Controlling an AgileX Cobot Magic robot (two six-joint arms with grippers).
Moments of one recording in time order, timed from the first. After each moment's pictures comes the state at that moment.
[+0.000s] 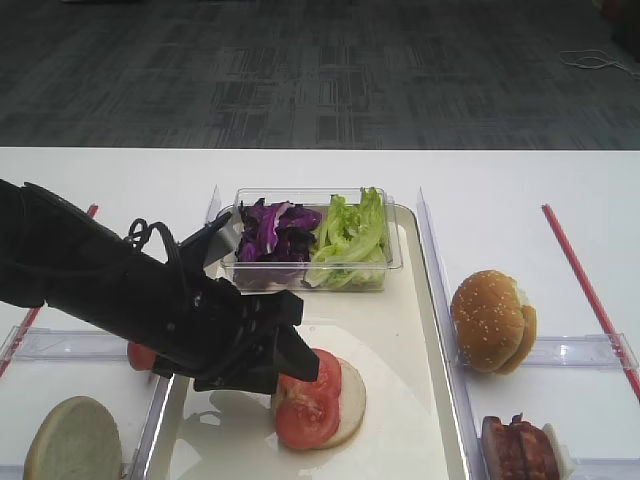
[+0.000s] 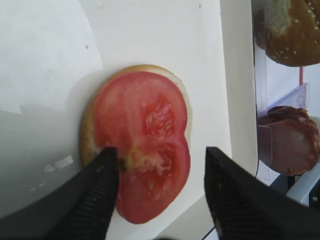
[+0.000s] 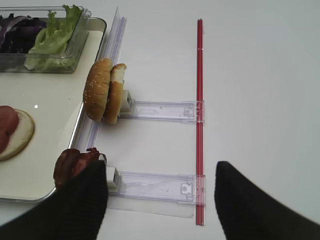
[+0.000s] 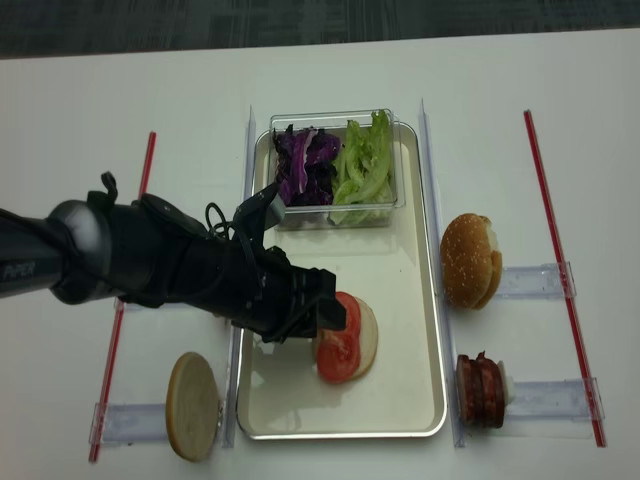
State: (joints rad) left arm -0.46 1.75 -0.76 -1.35 0.68 0.82; right arm -0.06 0.05 -0.48 0.22 1.12 -0.11
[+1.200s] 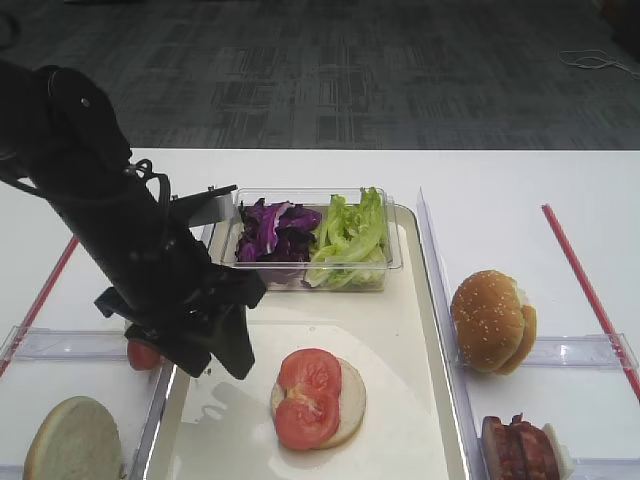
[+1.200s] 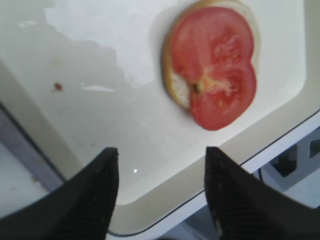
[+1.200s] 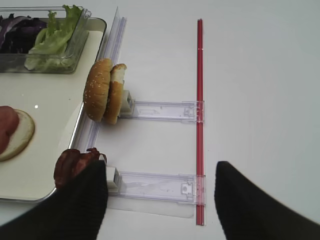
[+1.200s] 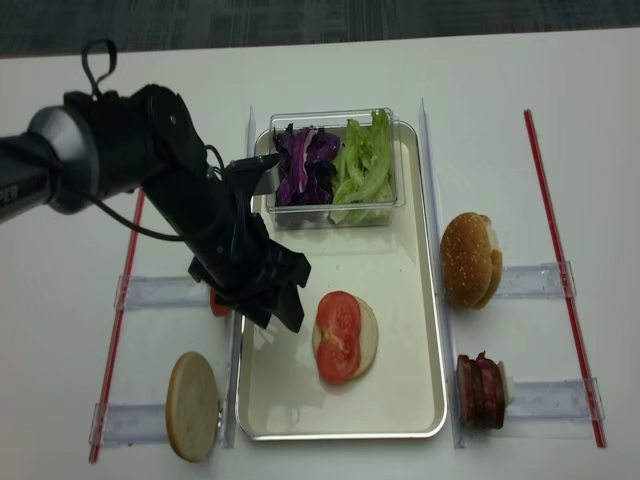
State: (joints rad) left arm -0.40 1.75 -1.08 -0.51 1.05 0.24; right arm -0.06 0.05 -0.48 0.22 1.12 -0.11
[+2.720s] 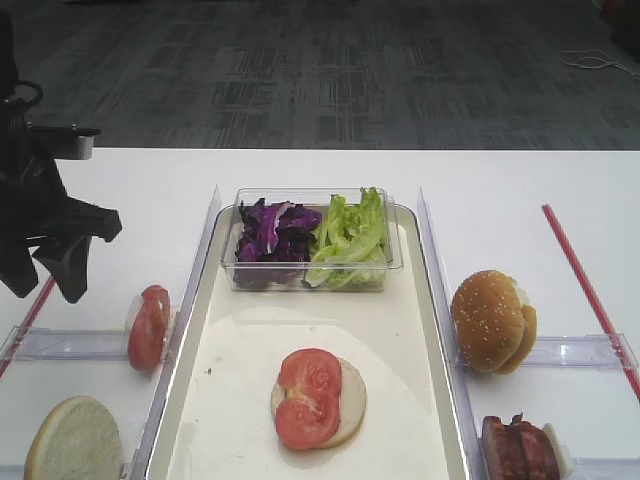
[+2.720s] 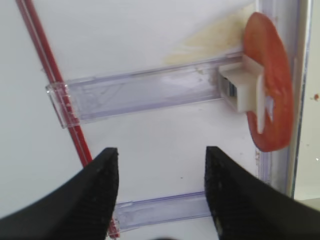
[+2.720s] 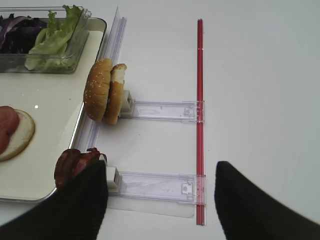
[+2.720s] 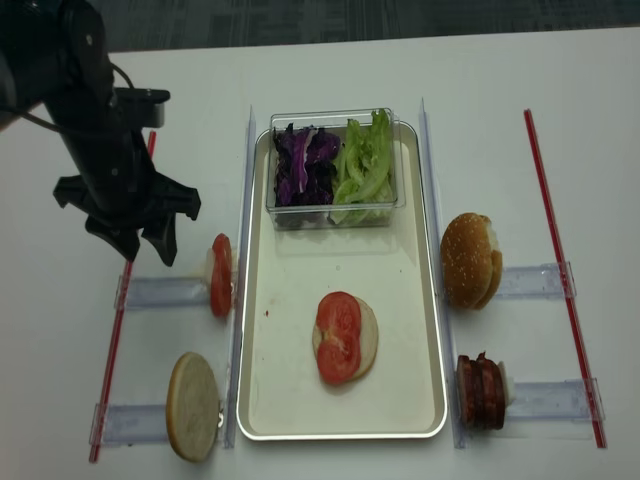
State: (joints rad) left arm -0.13 1.75 -1.25 -0.01 1.21 0.00; right arm -0.06 0.05 -0.48 0.22 1.12 -0.11
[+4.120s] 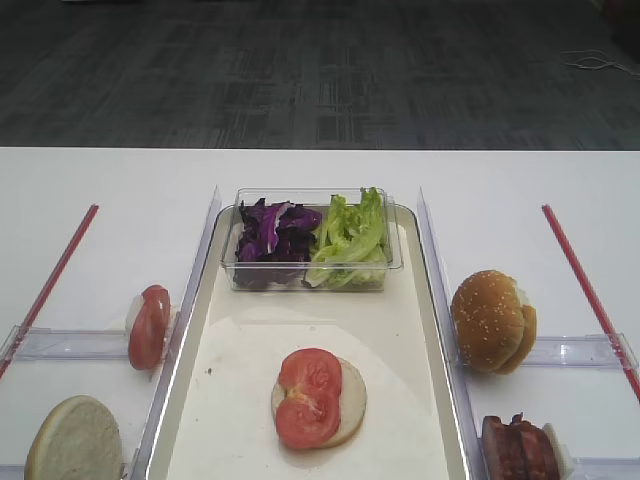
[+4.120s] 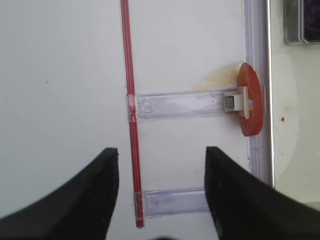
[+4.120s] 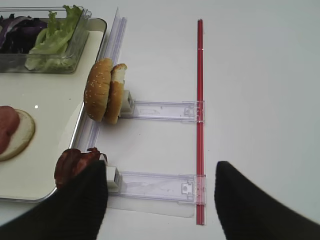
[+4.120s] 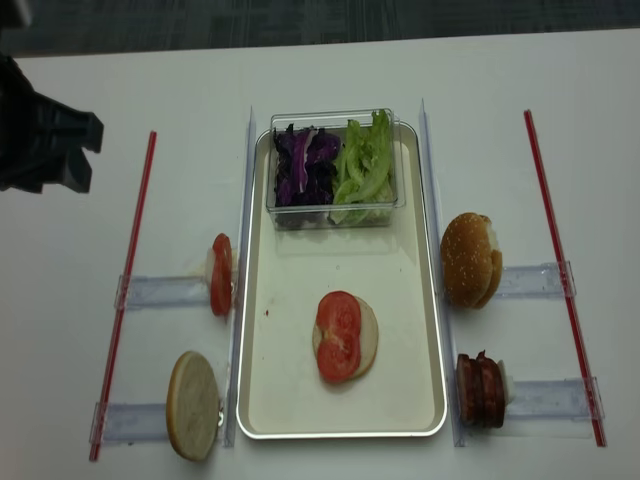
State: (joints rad) left arm 0.01 1.32 -1.23 -0.02 1.23 0.03; right arm -0.06 0.05 -0.48 0.22 1.12 -0.11
